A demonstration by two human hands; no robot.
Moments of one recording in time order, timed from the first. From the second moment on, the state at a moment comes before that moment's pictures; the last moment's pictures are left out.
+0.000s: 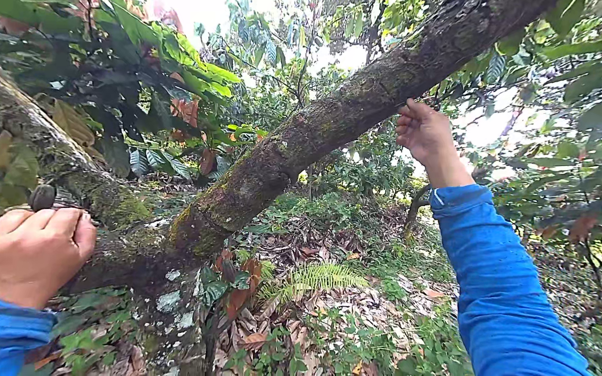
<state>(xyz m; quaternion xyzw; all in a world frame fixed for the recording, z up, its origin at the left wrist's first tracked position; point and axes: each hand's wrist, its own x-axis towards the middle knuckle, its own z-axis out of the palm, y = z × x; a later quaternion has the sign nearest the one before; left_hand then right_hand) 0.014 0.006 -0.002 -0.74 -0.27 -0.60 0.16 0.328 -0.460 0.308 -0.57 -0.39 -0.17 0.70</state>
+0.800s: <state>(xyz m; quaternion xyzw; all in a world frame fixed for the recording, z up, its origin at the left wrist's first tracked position) 0.013 0.023 -0.009 -0.75 -0.30 -0.57 0.17 0.358 -0.483 0.294 -0.70 -0.36 -0.41 0.46</state>
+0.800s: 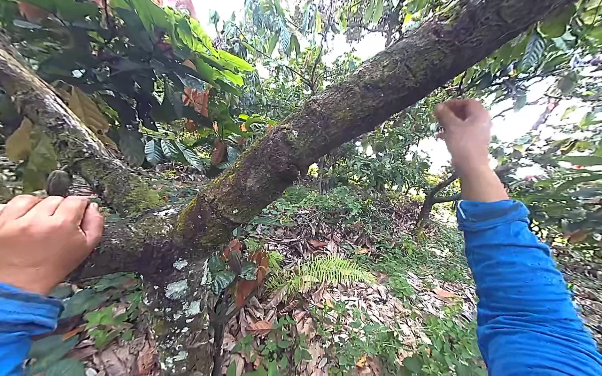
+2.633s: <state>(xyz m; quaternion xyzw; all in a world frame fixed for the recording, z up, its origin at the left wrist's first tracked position) 0.004 -0.032 0.009 -0.73 -0.28 -0.58 0.21 0.247 -0.377 0.320 -0.65 -0.51 -0.55 0.12</state>
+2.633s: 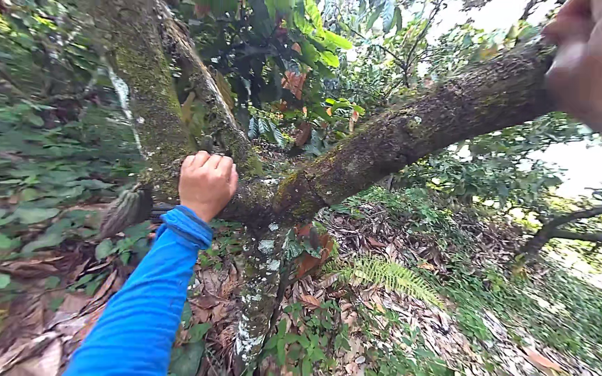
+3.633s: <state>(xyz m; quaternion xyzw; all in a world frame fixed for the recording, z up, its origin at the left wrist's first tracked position) -0.088 -0.034 0.215 -0.67 -0.50 -0.53 0.15 0.103 -0.054 0.004 -0.54 -0.62 -0.08 0.57</state>
